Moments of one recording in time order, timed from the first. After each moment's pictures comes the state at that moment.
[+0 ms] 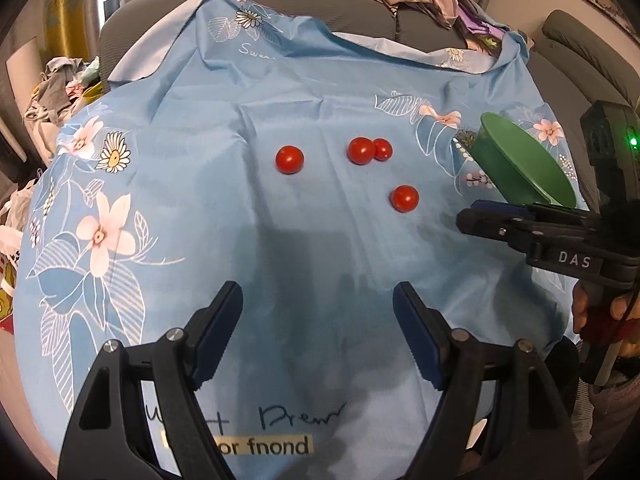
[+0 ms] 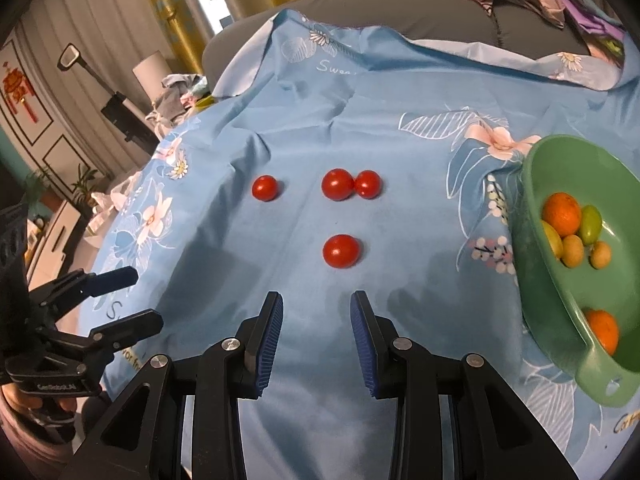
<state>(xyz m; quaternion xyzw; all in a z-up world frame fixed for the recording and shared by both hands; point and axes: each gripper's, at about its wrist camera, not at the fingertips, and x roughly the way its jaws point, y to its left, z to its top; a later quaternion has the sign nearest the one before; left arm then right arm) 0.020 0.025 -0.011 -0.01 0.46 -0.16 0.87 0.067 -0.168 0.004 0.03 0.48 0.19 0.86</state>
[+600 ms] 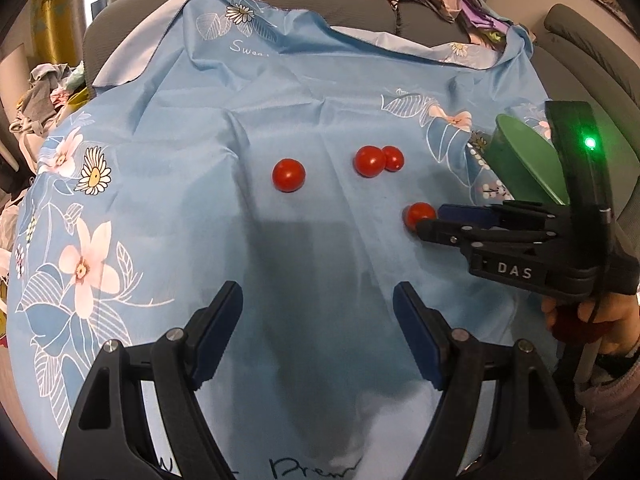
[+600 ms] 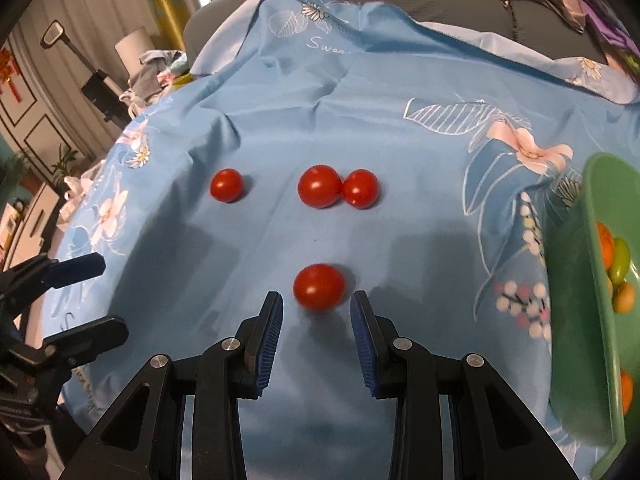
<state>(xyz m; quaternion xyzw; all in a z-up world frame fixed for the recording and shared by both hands) 0.056 0.018 -0.020 0.00 0.47 -0.16 0.87 0.115 -0.150 -0.030 -0.01 0.50 0.18 0.85</state>
